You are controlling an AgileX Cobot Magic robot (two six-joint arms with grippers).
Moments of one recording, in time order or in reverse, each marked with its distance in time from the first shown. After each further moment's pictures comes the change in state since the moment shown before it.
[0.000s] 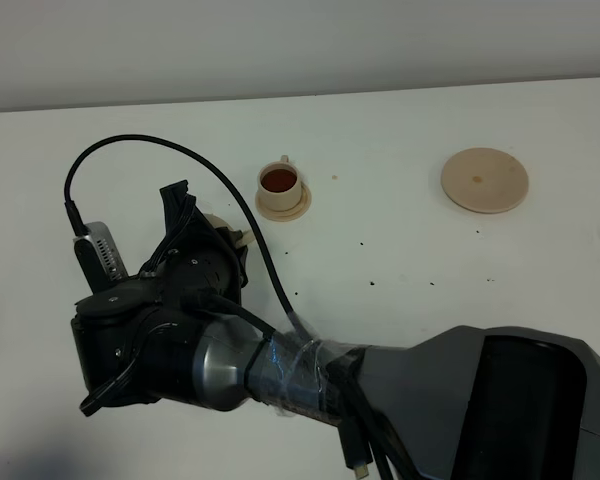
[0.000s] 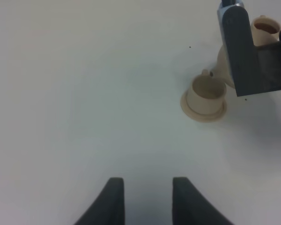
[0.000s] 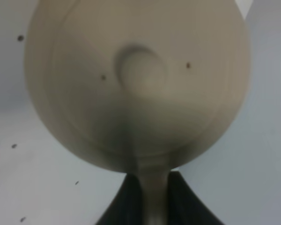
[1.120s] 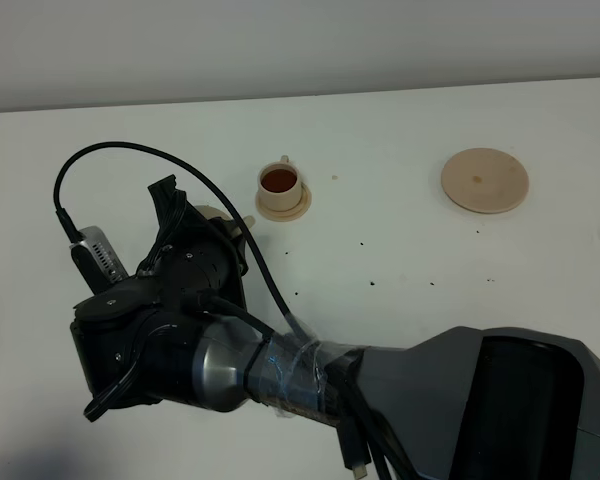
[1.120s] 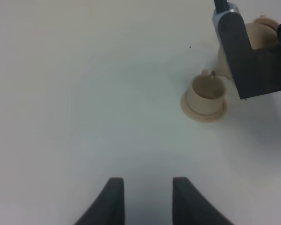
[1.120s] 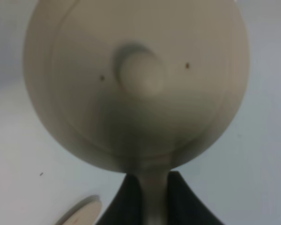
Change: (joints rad) left arm 0.000 0.000 0.000 0.000 0.000 0.000; right arm 0.000 0.004 0.000 -0.067 -0.001 -0.091
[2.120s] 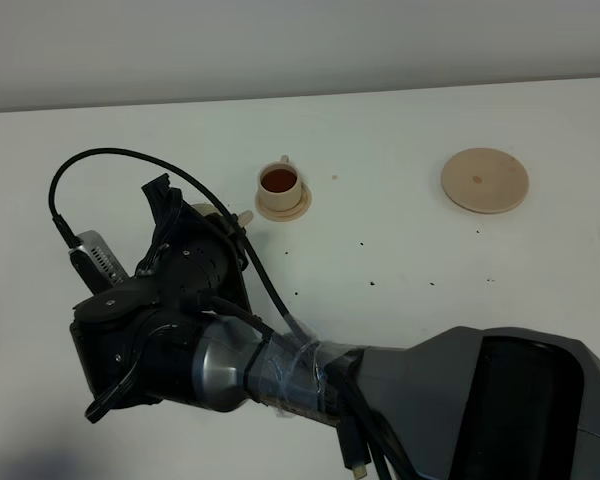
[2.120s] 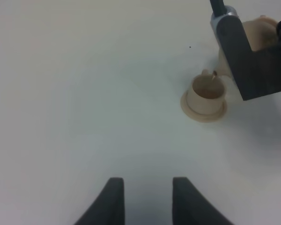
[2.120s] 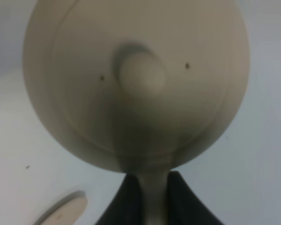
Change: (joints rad) left arm 0.000 0.000 0.000 0.000 0.000 0.000; right arm 0.000 0.000 0.000 -0.018 0.000 -0.059
